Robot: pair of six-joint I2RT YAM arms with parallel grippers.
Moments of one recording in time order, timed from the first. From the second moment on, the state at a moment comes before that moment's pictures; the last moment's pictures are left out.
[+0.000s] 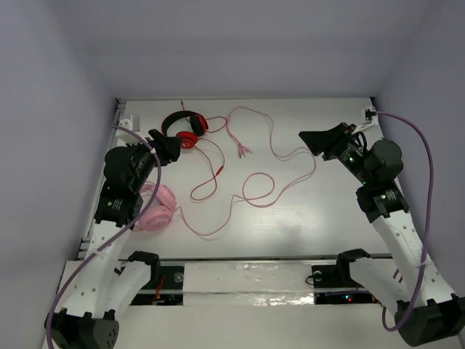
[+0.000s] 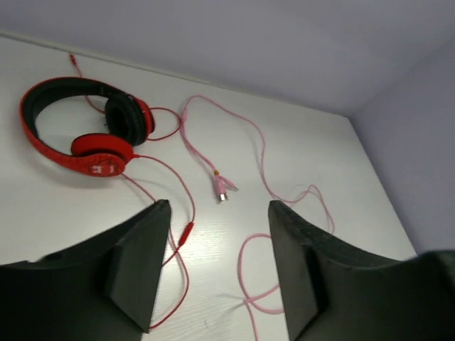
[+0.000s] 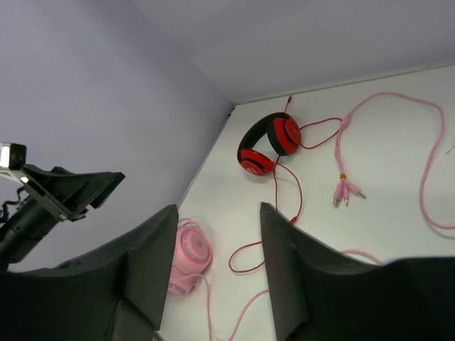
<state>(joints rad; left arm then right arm) -0.17 0.78 0.83 -0.11 0.15 -0.51 0.20 0.85 0.88 0.08 -0.41 0.73</state>
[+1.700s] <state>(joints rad) 0.24 1.63 1.00 -0.60 -0.41 -0.31 0.29 0.80 0.59 0.21 -0.38 0.80</state>
